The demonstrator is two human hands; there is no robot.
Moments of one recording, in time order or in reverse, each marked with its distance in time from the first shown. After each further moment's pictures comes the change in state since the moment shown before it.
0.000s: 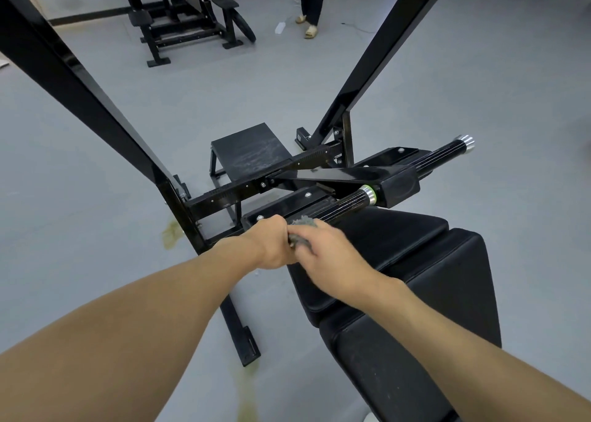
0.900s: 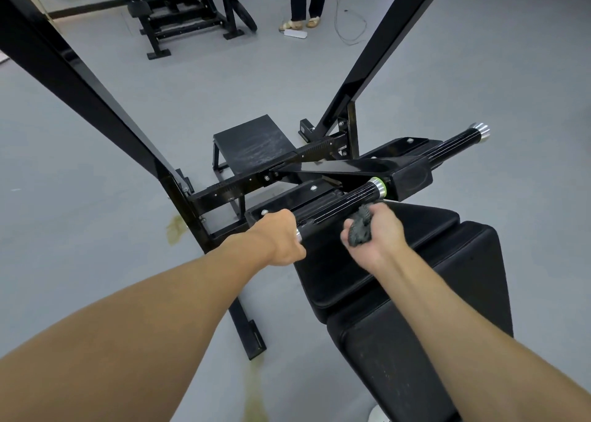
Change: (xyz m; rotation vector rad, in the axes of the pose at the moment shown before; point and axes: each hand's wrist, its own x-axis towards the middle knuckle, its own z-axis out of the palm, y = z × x) left_hand 0.008 -0.005 0.008 0.005 0.034 -0.053; right_hand 0.033 0.039 -0.018 1.591 0.513 0.920
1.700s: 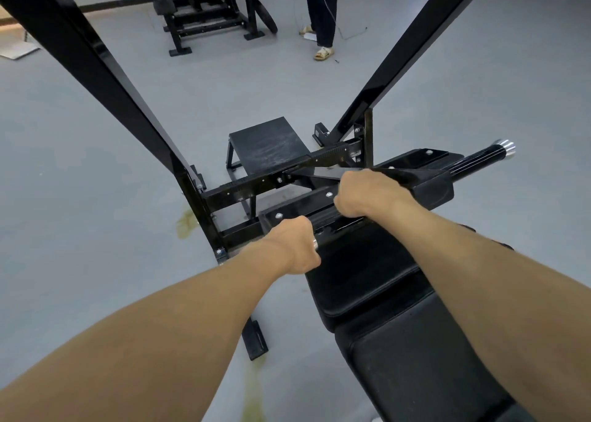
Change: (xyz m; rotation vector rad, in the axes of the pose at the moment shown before) left_hand -0.005 0.002 -0.001 -0.040 0.009 -0.017; right_hand -0.023 -0.027 0.086 -2.368 -0.009 -0.692
